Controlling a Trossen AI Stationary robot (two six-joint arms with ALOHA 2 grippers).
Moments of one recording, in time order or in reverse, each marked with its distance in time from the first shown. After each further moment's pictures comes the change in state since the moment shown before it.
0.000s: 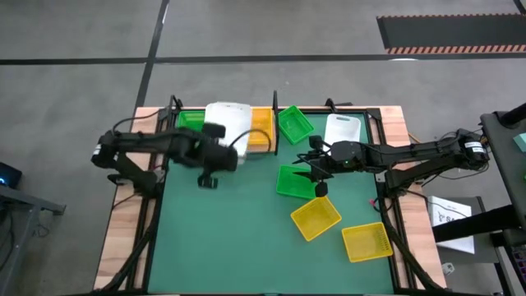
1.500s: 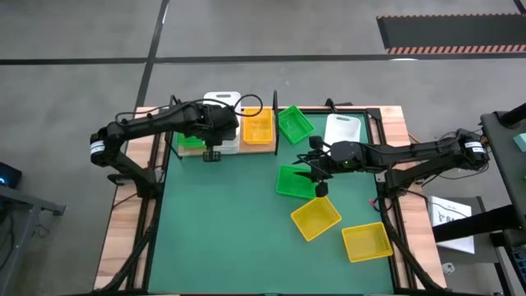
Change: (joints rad) left arm 0.400 -0.052 -0.273 0.260 0.145 0.222; right arm 0.000 0.000 0.000 -0.011 0.000 -0.007
